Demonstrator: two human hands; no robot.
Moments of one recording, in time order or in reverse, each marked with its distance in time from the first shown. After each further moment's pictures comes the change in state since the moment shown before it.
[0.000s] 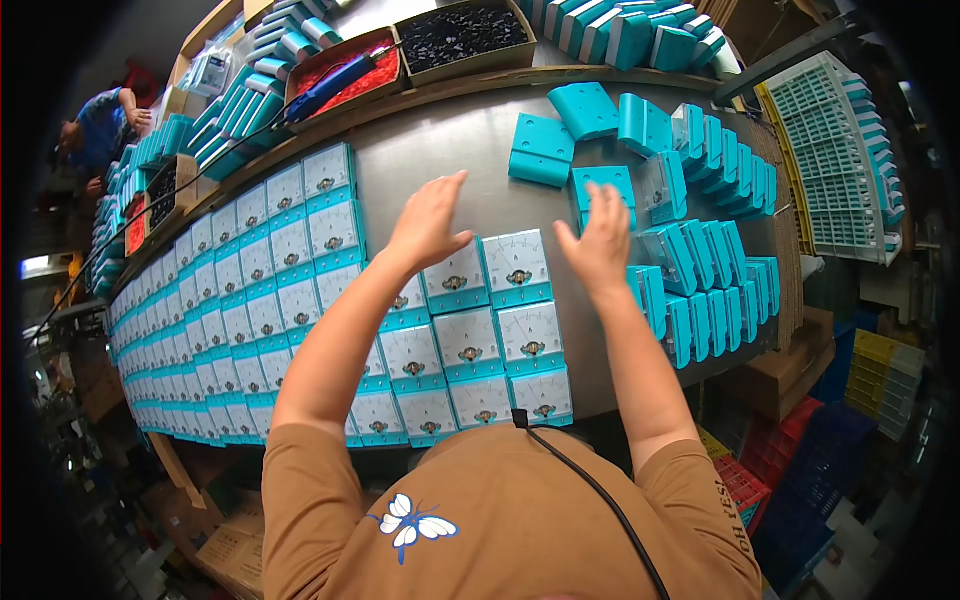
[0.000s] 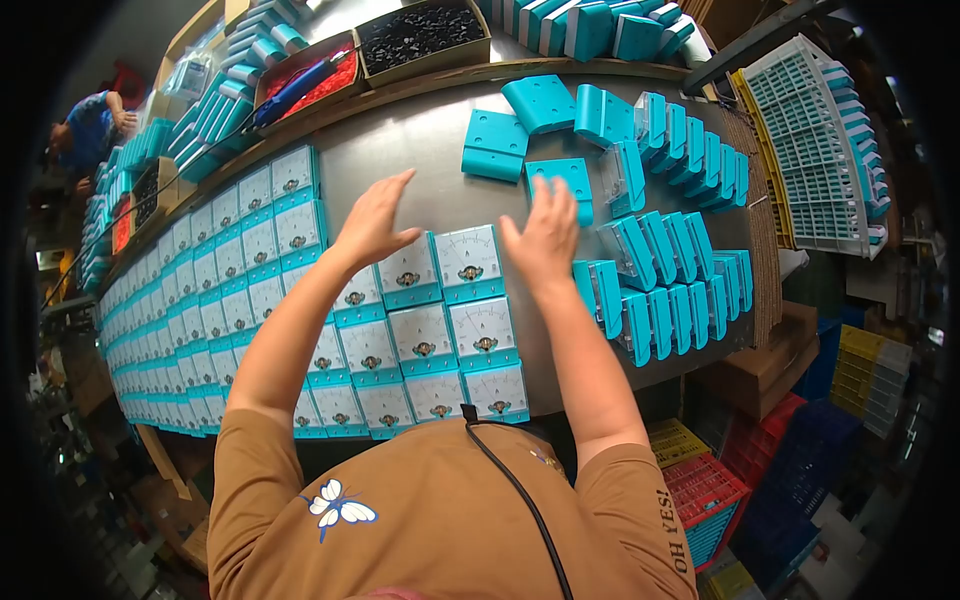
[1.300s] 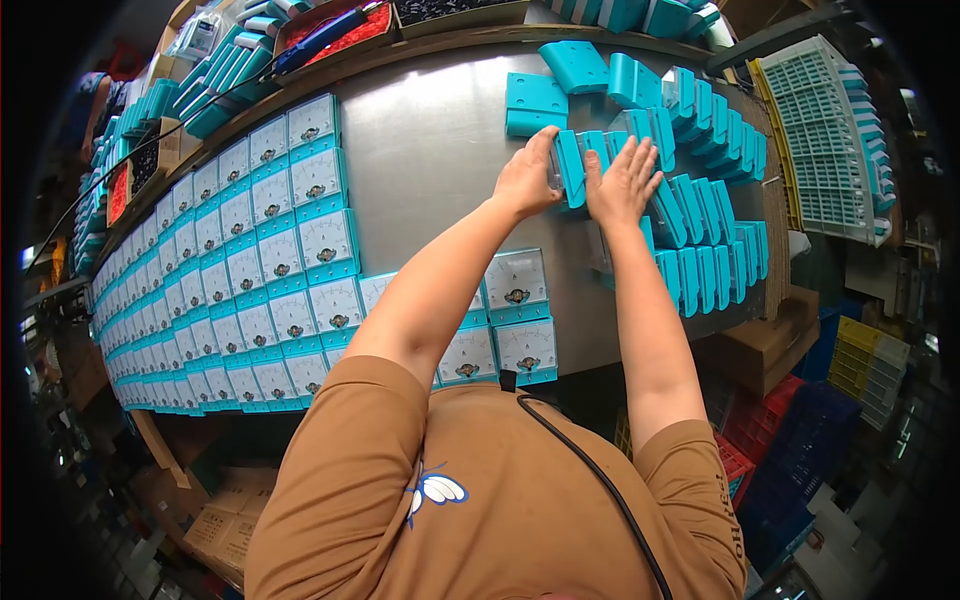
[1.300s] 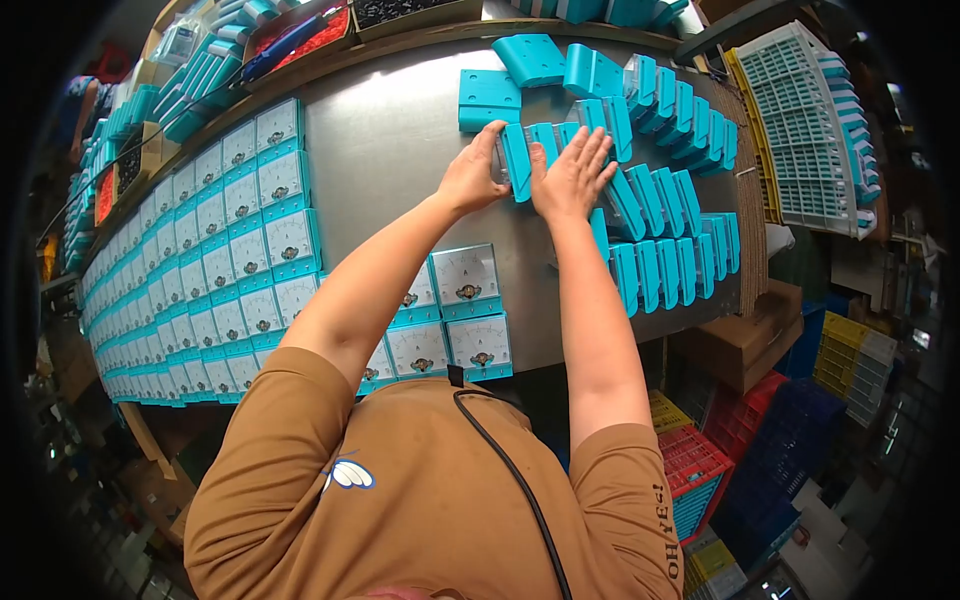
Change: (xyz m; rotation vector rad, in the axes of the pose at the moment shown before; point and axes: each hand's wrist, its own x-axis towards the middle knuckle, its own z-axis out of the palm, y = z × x) left_hand 0.046 0.107 0.097 -0.423 0.113 -0.022; right_hand 0.002 0.055 0.008 -0.138 0.027 0.195
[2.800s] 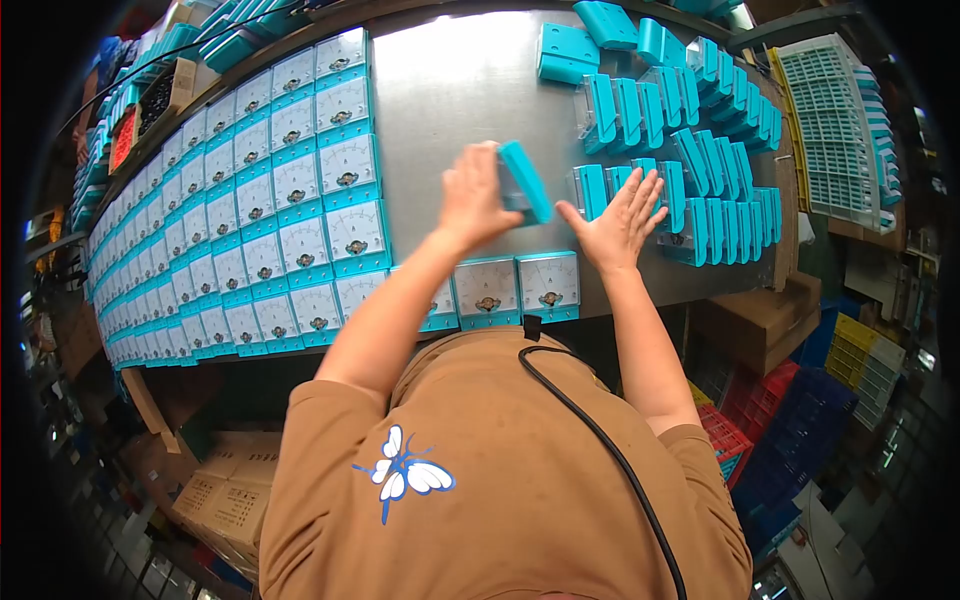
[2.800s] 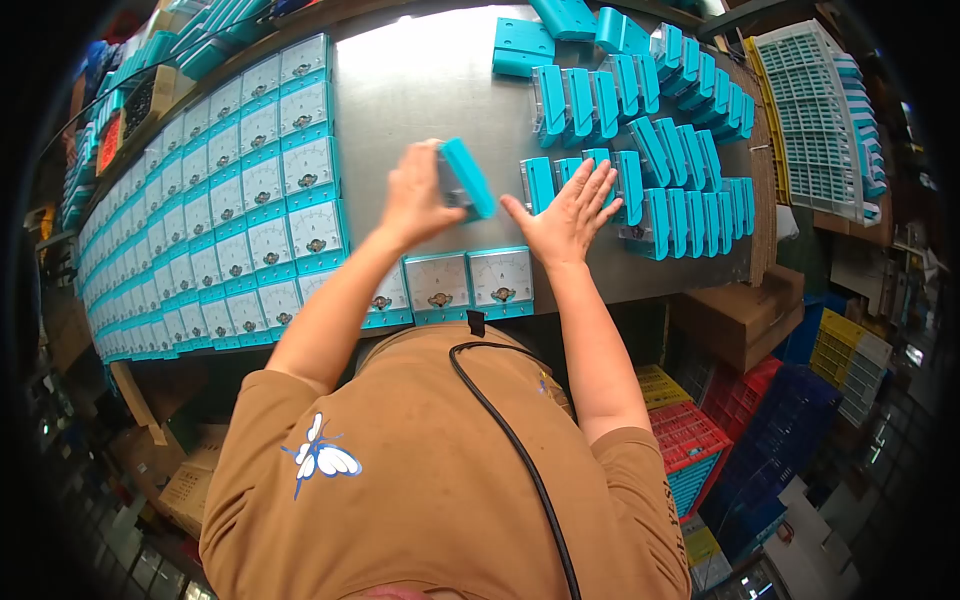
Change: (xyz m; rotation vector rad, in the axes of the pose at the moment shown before) left_hand -0.175 -0.014 -0.048 0.277 0.151 -0.098; right_hand -0.163 -0.026 -0.041 -0.053 -0.048 -0.076
